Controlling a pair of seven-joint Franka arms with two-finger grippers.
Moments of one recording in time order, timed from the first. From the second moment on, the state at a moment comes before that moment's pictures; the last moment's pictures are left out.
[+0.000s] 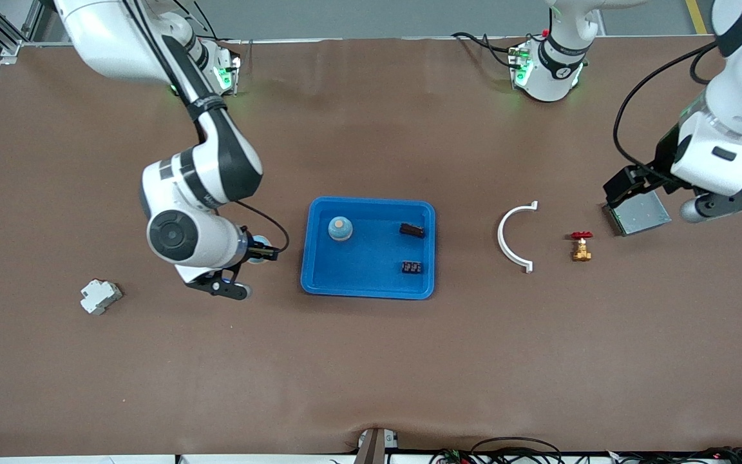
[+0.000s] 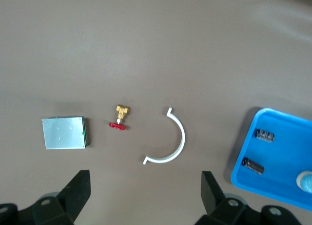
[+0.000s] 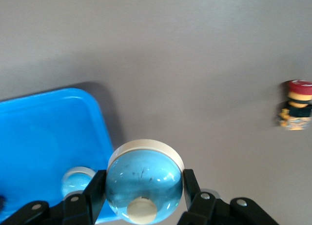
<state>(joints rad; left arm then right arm) -0.02 0.10 -0.19 -1.45 0.04 1.56 -0.44 0.40 0.55 0.01 -1.47 0.12 1.85 0.64</state>
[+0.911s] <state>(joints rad) -0.01 -0.20 -0.08 -1.76 -0.01 1.56 -0.13 0.56 0.71 0.01 -1.45 0.13 2.11 0.77</state>
